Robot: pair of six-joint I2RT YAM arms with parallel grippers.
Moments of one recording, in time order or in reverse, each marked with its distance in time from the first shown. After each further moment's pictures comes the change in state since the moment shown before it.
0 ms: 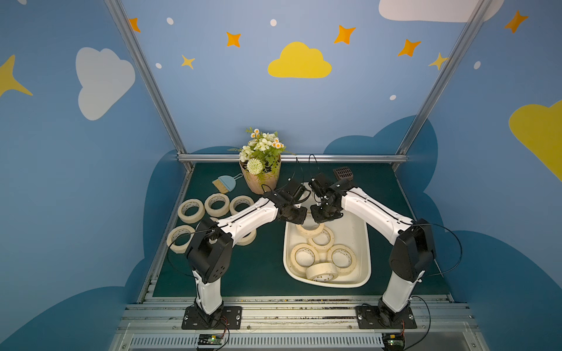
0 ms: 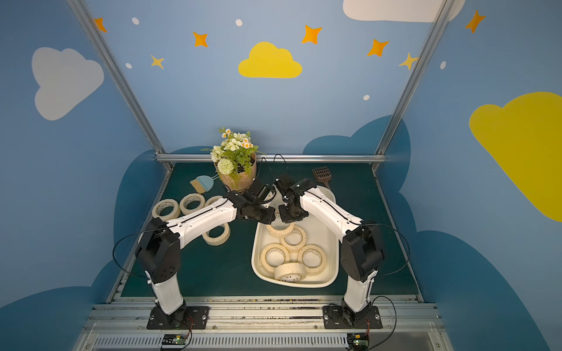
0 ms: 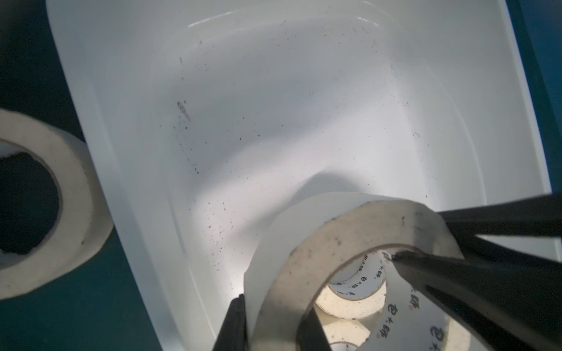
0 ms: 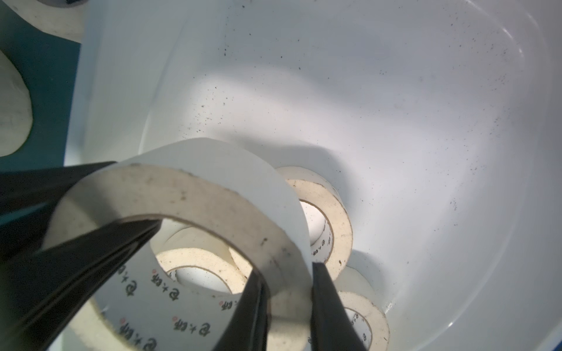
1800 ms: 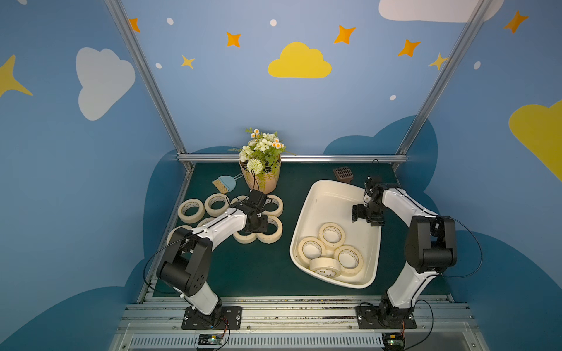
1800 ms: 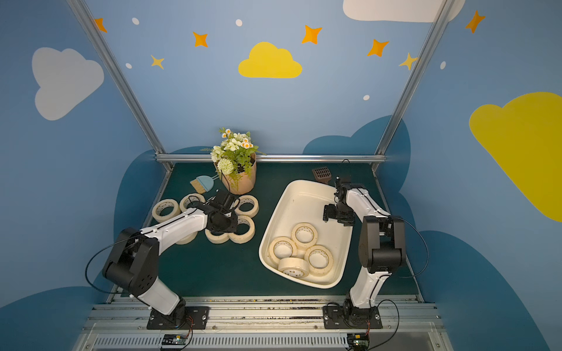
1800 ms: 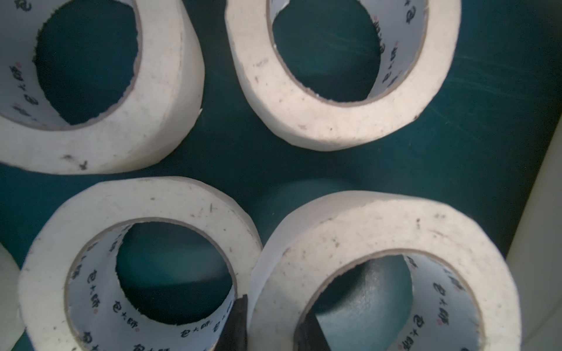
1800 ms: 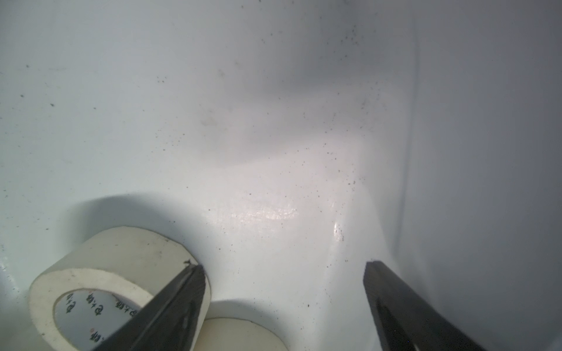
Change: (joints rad) left arm 0.270 -0.192 -0.407 0.049 -0.158 -0.038; right arm -0.564 -0.007 -0.257 0.140 -0.066 -0.123
